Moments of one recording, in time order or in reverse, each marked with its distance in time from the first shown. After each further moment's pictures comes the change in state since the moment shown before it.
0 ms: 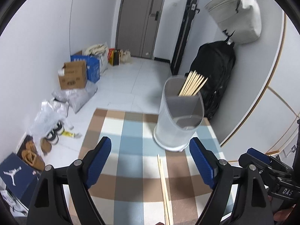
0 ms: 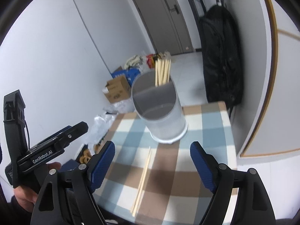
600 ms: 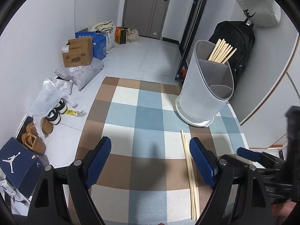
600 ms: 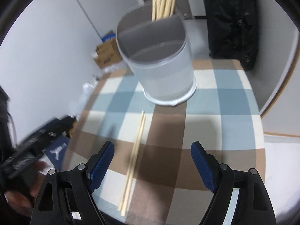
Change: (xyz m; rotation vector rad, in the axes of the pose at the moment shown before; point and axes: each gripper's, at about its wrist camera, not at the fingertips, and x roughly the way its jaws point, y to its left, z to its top) left arm 0.032 0.035 -0.027 -0.021 0.135 0.032; right arm 0.102 0.004 -0.039 -0.018 0.284 -0.066
